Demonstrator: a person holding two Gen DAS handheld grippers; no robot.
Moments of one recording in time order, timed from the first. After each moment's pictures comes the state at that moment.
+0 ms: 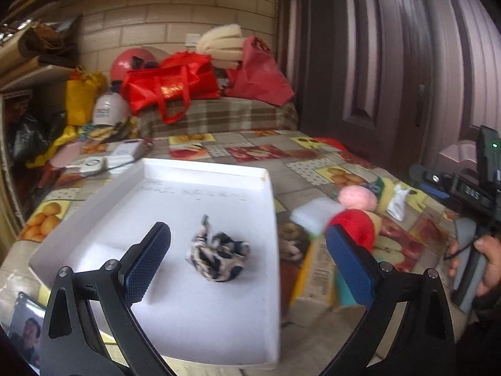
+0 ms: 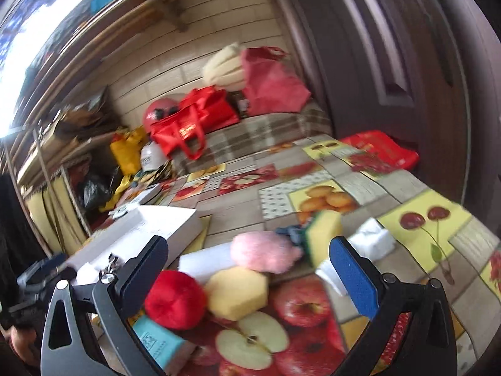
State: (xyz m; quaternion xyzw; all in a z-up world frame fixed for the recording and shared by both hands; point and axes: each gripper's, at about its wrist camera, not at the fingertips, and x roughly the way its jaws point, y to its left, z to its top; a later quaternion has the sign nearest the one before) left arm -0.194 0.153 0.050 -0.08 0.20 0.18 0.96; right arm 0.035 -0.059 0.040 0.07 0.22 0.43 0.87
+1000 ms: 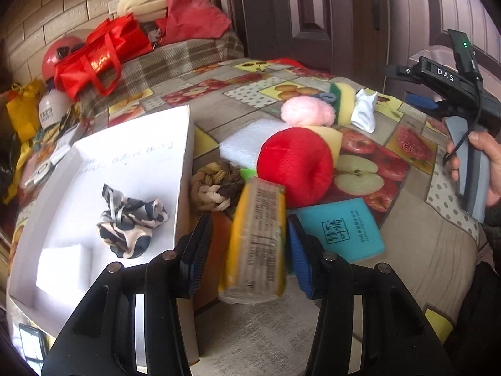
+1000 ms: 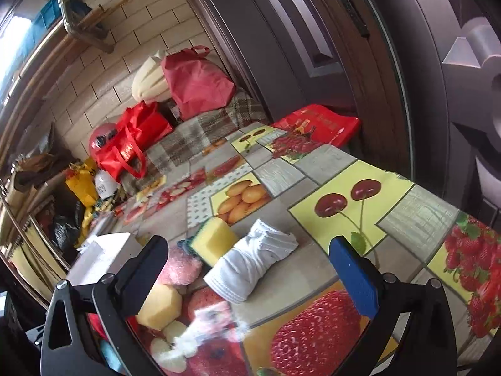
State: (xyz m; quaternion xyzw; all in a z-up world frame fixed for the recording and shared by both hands) left arm -0.135 0.100 0.020 0.01 0.37 0.12 0.92; right arm 0.095 -0.120 0.028 0.13 0.29 0.33 0.89
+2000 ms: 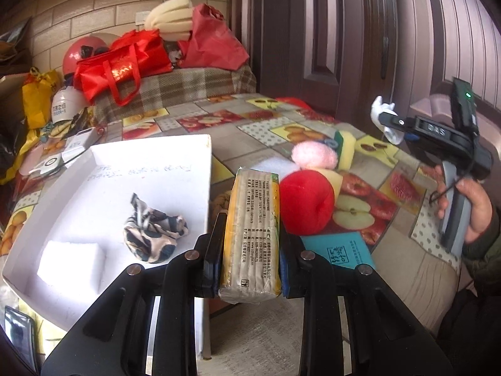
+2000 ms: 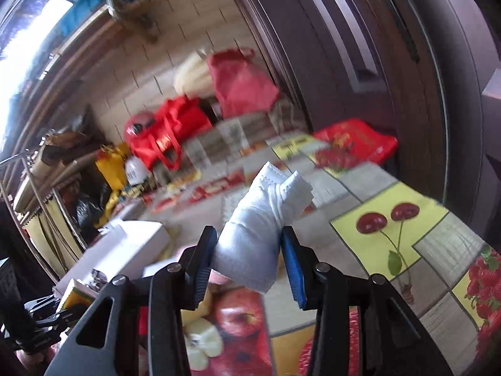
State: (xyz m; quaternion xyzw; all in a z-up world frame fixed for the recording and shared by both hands) left arm -0.172 0.119 0.046 -0.05 0.27 0.13 0.95; right arm 0.067 -0.103 0.038 0.10 0.22 0.42 0.88
